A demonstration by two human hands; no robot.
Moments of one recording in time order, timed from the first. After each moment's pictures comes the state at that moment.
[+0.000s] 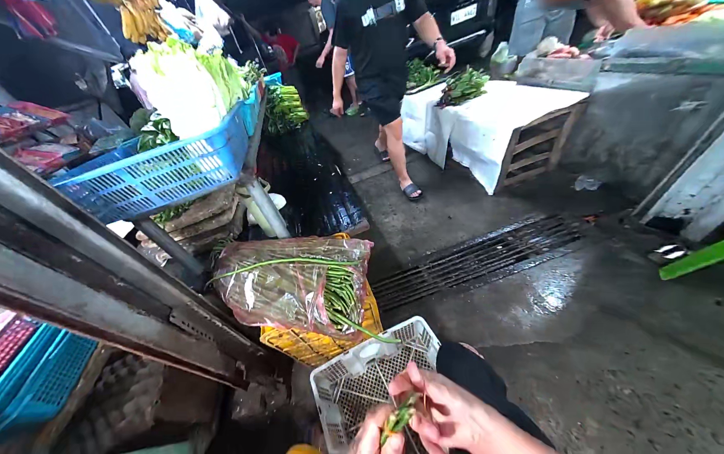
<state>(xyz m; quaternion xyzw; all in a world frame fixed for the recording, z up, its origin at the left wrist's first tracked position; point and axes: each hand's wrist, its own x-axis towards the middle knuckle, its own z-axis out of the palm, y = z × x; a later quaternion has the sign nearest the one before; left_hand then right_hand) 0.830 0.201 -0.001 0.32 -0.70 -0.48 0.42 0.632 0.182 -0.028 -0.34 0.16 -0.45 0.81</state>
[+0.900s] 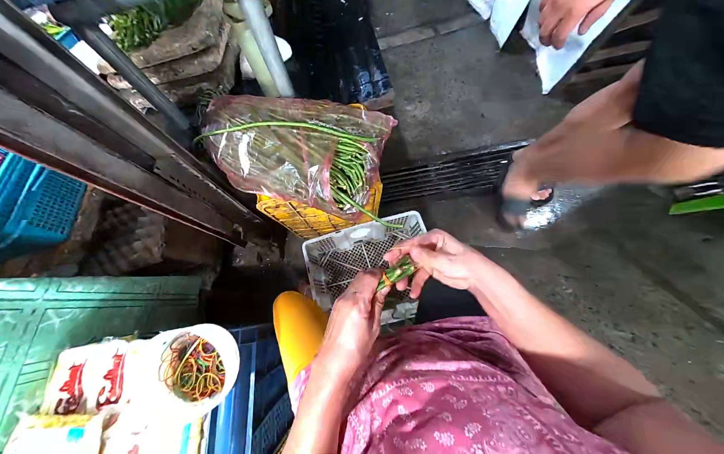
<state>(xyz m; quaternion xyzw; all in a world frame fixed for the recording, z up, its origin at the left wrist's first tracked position) 0.829 0.190 -0.025 0.42 -0.80 -0.28 0.32 0.611 0.153 -0.022 -0.47 0.33 -0.39 0.72</state>
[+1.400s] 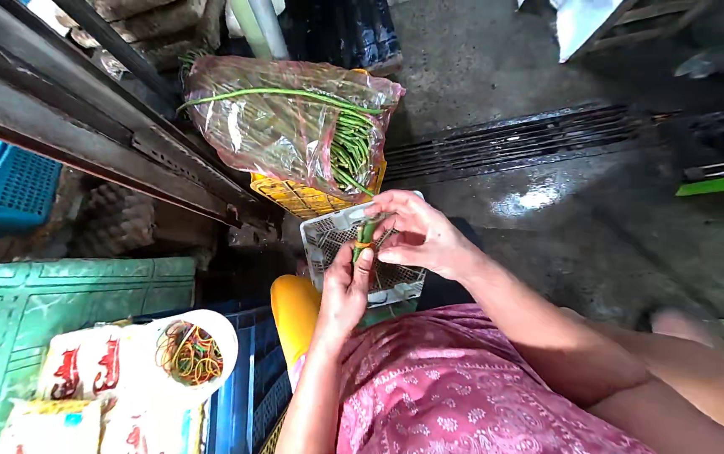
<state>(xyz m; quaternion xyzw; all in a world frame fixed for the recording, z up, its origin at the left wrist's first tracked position) 0.832 0.165 -0.035 0.45 -0.59 -0.51 0.42 0.648 0.135 -0.020 -0.53 0.36 -0.49 0.59</state>
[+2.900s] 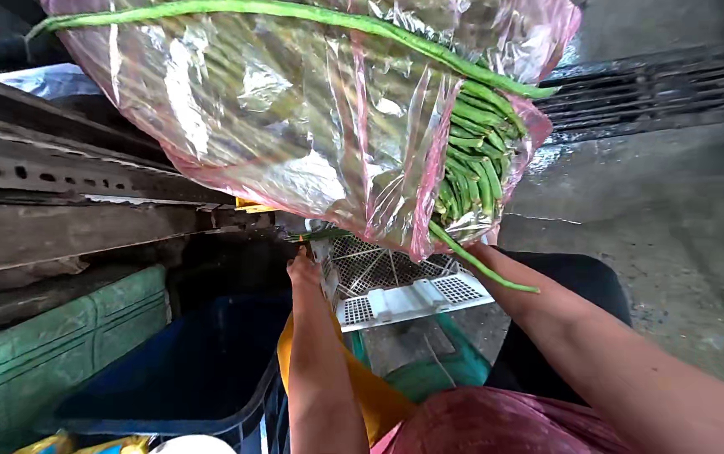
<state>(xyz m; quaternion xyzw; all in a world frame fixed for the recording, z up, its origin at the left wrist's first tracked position) 0.936 -0.013 -0.318 0.76 0.08 -0.54 0.35 0.674 -0.024 -0.142 -0.45 0.69 -0.04 0.57</state>
